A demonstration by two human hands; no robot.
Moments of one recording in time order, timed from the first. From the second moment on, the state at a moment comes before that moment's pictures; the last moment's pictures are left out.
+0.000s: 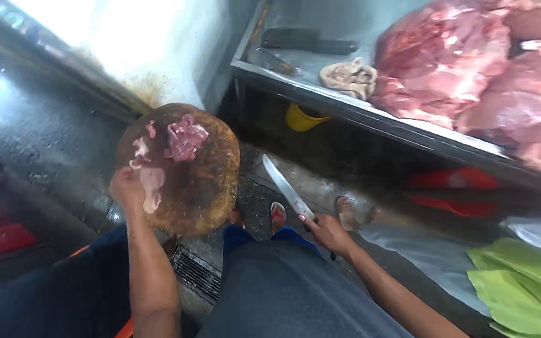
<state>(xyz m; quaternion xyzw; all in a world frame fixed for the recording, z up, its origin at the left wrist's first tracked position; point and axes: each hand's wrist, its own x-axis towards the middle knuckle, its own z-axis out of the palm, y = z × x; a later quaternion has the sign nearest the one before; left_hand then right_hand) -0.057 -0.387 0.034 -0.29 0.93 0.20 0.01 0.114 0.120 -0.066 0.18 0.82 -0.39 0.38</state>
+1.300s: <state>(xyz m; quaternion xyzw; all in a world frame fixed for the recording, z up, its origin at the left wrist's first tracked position) 0.057 -0.374 -0.044 -0.30 0.52 0.66 0.45 0.124 0.064 -0.079 0.15 0.81 -0.39 0.42</state>
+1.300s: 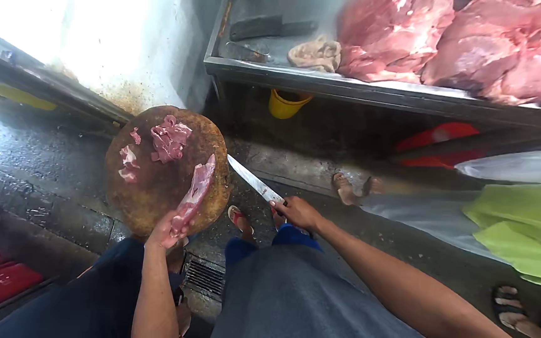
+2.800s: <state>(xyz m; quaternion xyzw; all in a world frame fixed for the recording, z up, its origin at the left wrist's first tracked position) -0.030 -0.226 -0.108 -0.03 0.99 0.13 0.01 0.017 -0.066 -0.079 -0.02 0.81 -0.26 0.53</state>
